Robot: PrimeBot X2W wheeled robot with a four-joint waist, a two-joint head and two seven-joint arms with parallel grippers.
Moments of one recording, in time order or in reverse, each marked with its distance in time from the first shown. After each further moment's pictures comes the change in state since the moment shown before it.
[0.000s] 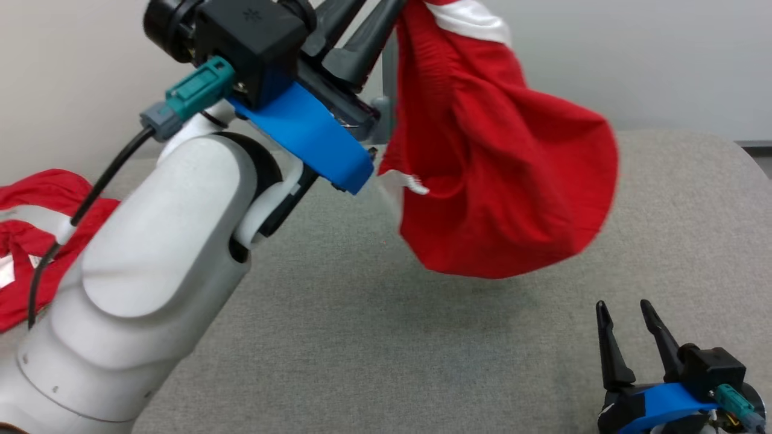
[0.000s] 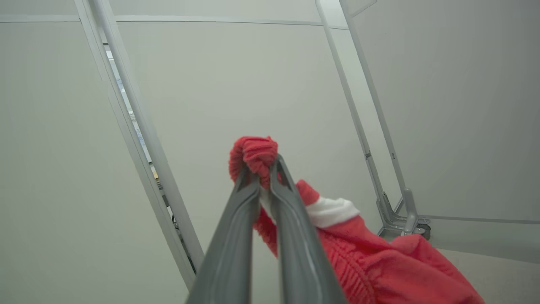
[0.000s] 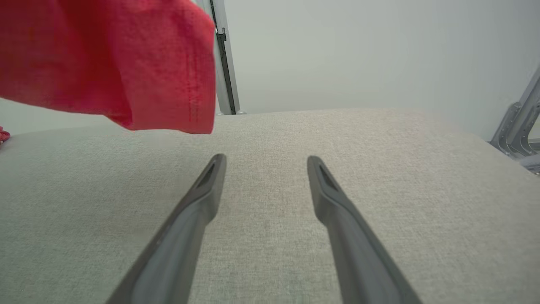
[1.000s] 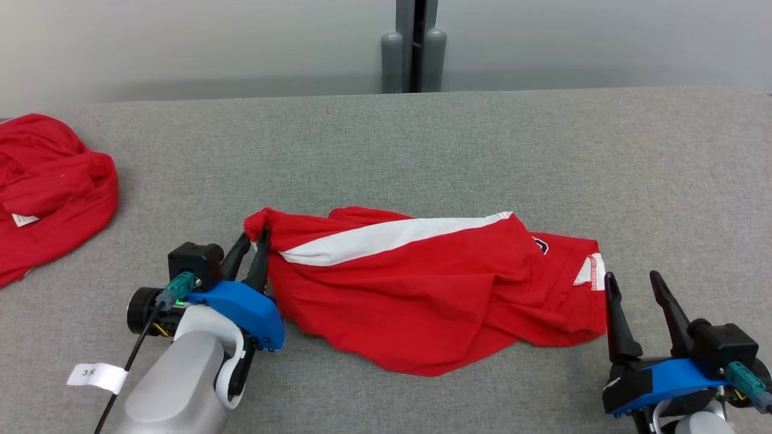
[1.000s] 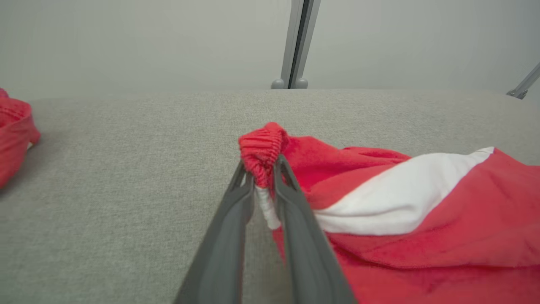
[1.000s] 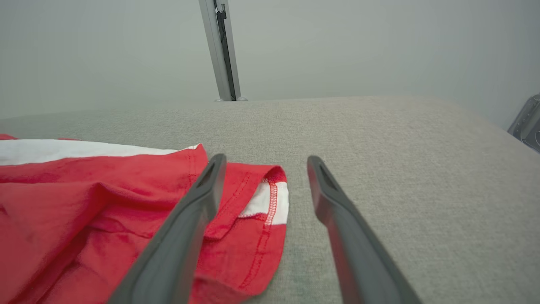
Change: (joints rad) left arm 0.438 -0.097 0.080 0.686 -0.088 0.063 -0.292; right arm -0.058 0.000 -0.040 -0.021 -0.008 0.000 0.000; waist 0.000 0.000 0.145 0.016
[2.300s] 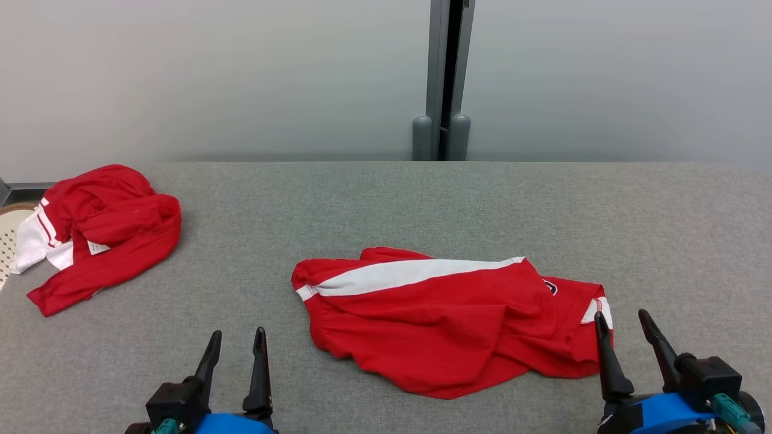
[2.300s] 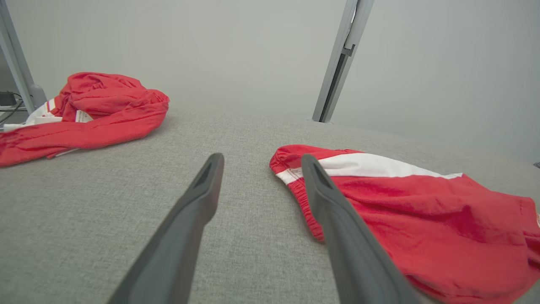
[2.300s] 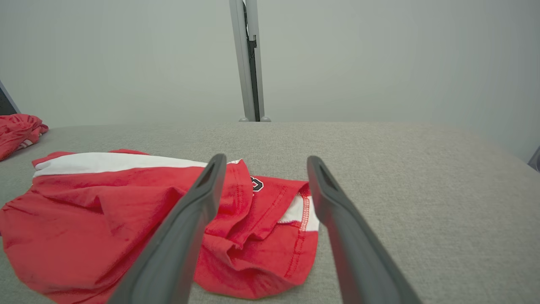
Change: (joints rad) left arm 0.532 -0.153 0.455 -0.425 0.344 -0.023 -0.001; right arm 0.081 0.000 0.028 0.013 -0.008 0.000 0.000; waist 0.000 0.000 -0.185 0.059
